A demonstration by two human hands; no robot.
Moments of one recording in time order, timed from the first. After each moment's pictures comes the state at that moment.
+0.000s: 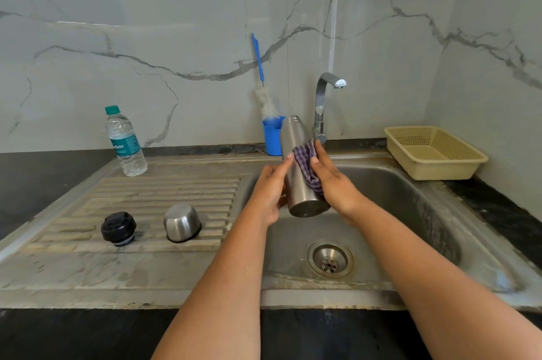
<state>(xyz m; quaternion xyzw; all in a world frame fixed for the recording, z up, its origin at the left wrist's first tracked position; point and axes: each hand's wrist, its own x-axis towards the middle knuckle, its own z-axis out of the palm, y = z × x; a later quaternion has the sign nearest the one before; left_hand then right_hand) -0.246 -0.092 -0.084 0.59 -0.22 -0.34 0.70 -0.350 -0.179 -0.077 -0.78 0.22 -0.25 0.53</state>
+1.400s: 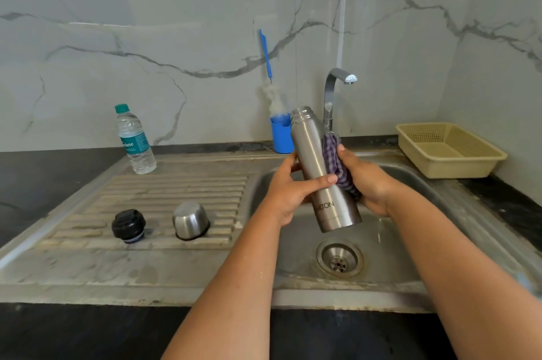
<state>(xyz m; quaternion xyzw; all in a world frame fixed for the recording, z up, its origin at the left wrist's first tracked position) -0.250 -0.092 -0.090 0.56 -0.34 -0.31 0.69 -0.369 -0.195 -0.056 -0.66 0.25 -0.19 0.68</state>
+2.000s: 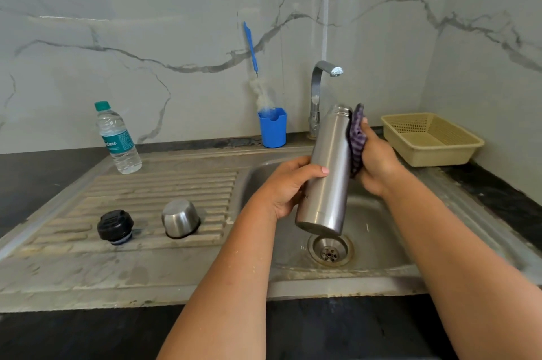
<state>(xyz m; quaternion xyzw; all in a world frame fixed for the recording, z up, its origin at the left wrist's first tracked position) -0.258 -0.091 -0.081 0.54 -0.39 -0.44 0.60 -0.377 -0.207 -0.042 -0.53 0.28 -0.35 0.71</state>
